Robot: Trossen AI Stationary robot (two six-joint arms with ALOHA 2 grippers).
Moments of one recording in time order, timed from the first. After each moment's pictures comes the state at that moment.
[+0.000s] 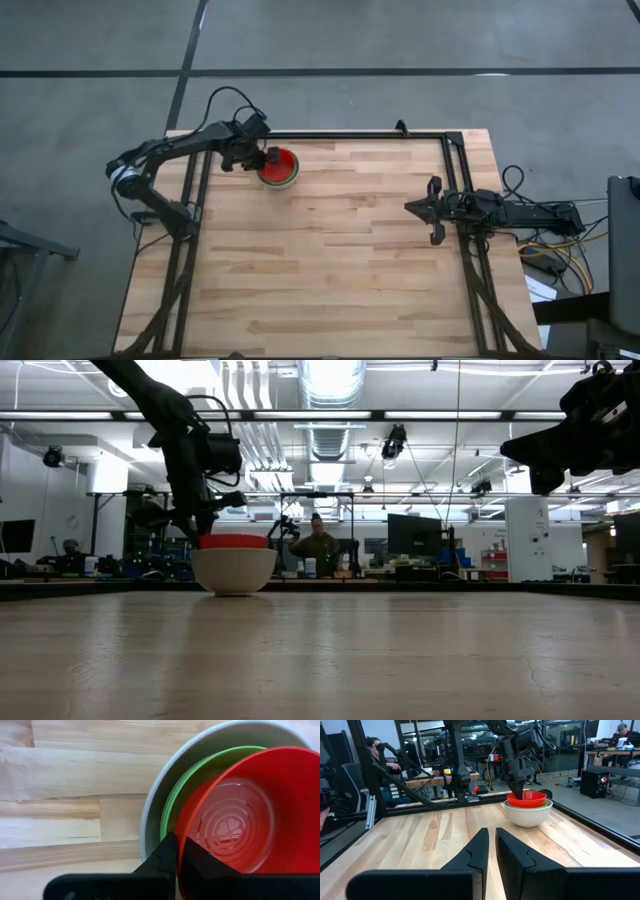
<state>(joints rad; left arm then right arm) 0.74 1.48 1.00 -0.74 0.06 -0.89 0.00 0.01 0.01 0.03 0.11 0.13</state>
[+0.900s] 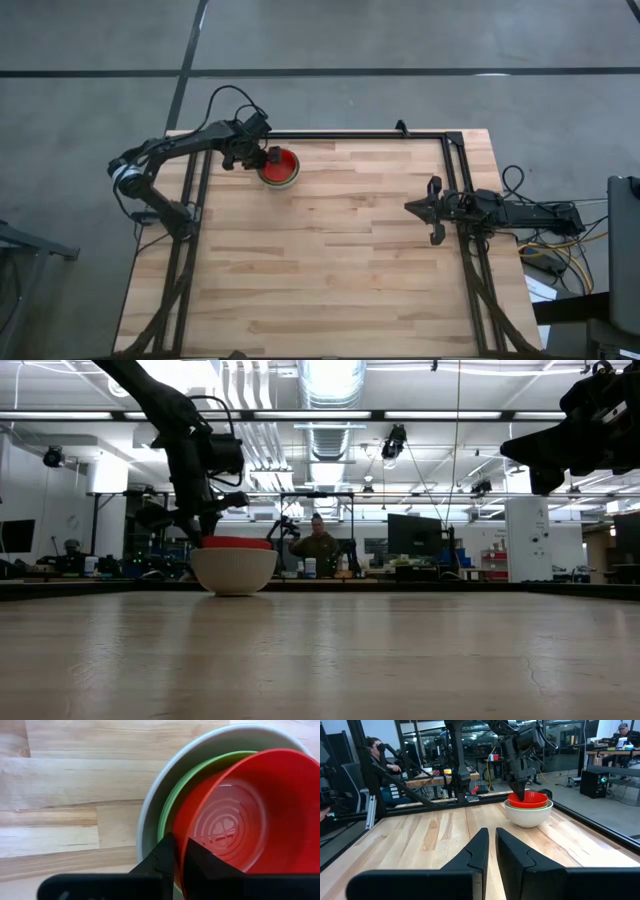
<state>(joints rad) 0.74 1.50 1.02 -0.74 0.06 -0.86 0.00 0.01 0.01 0.03 0.11 0.13</state>
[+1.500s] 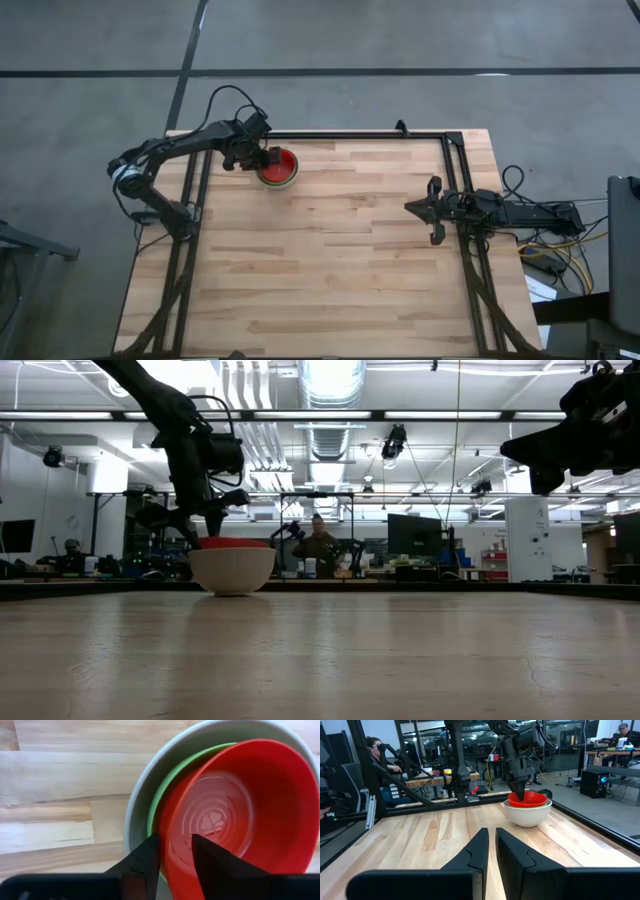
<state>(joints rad) 0.74 1.50 1.02 -0.74 0.09 -0.86 0.00 0.01 0.01 0.03 0.11 0.13</state>
